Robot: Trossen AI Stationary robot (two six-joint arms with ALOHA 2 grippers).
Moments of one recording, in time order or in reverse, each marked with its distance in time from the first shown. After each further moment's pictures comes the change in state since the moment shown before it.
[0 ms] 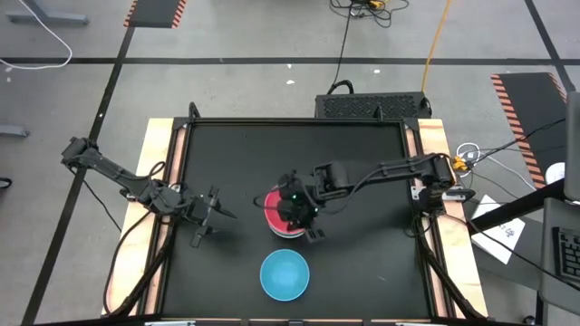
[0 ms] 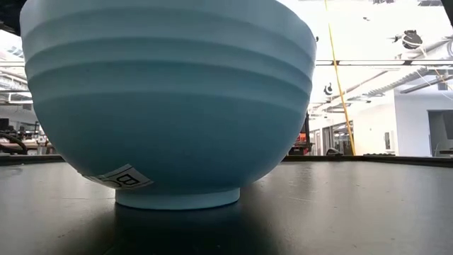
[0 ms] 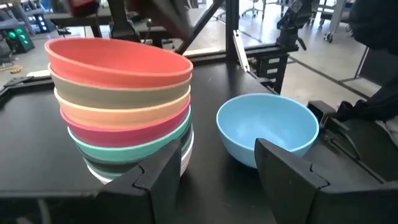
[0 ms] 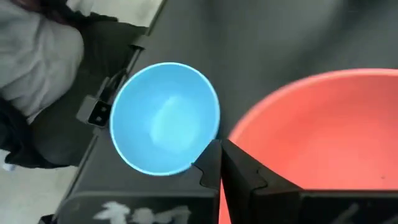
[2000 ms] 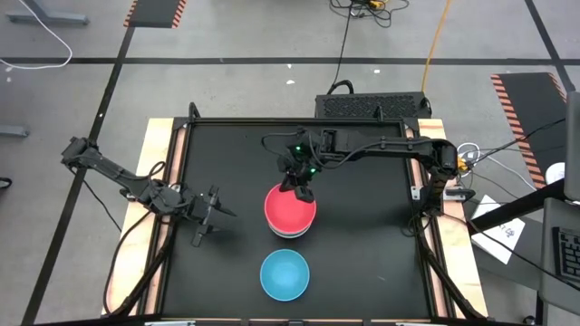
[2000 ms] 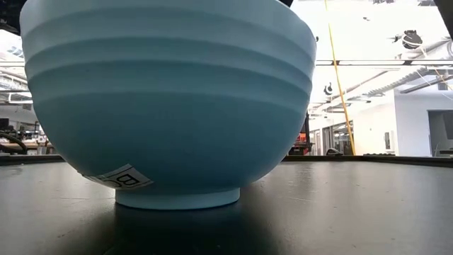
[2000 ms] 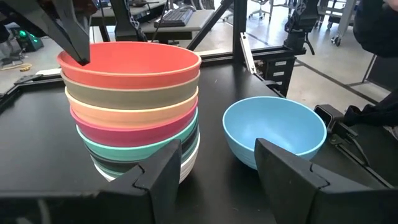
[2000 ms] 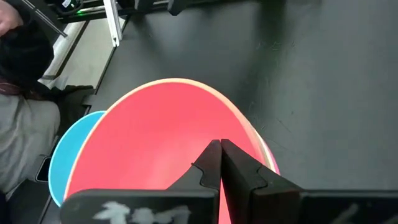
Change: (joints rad) left arm 0.001 0.001 0.000 0.007 -0.027 -0.012; right arm -0.272 -0.072 -0.213 0.295 -0.130 0.059
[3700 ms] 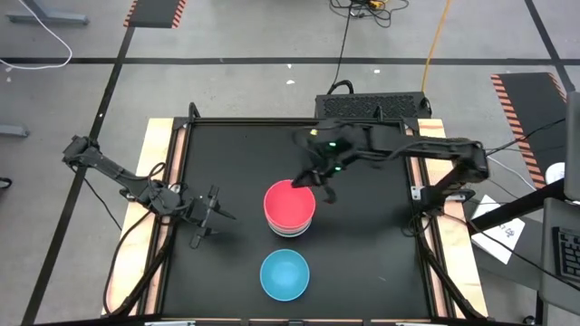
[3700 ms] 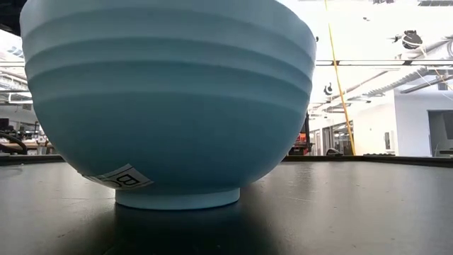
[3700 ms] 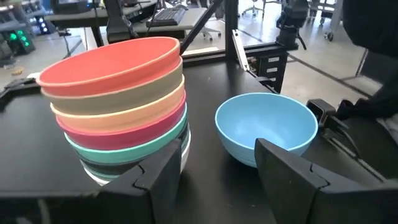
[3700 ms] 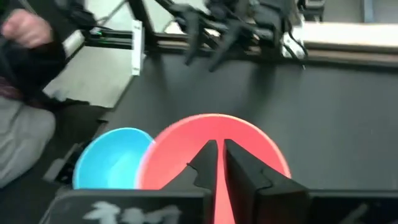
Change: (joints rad) left arm -0.027 0.000 0.000 -0.008 0.001 0.013; right arm 0.057 -0.242 -0.046 0.001 0.083 -0.058
